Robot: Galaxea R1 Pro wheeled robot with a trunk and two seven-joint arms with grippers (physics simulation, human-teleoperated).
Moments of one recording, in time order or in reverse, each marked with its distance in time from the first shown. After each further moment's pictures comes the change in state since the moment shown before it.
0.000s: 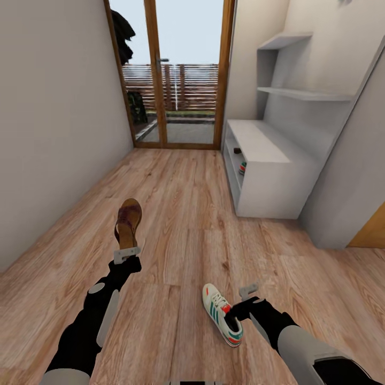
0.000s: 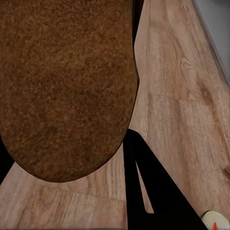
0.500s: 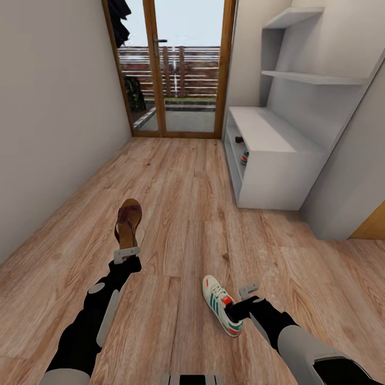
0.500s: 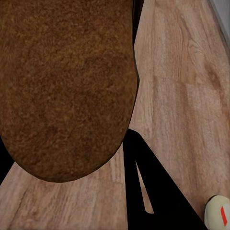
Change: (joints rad) left arm 0.000 0.000 0.000 0.000 0.000 0.000 0.000; right arm 0.000 0.000 0.002 -0.005 0.001 0.000 -0.003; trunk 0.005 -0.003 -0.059
